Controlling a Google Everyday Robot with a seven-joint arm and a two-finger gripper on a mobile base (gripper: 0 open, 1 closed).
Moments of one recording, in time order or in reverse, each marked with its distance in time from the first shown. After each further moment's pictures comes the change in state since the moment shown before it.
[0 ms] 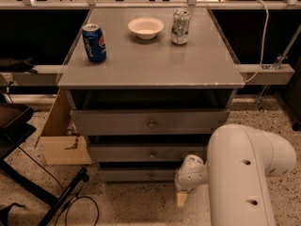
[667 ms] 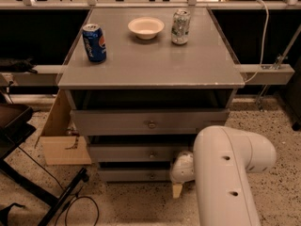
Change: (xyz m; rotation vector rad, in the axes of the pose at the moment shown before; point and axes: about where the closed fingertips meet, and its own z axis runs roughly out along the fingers) arm -0.016 -0.048 0.032 0.068 0.001 -0.075
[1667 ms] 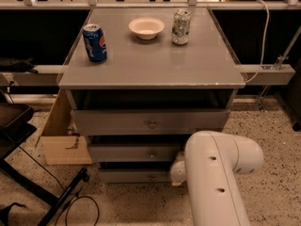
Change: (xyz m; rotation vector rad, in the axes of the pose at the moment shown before) arm 0.016 -0.012 0.039 0.005 0.048 0.021
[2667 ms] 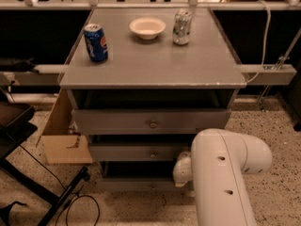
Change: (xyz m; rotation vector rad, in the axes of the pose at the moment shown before) arm 0.013 0.007 -0.018 -0.005 0.039 0.016
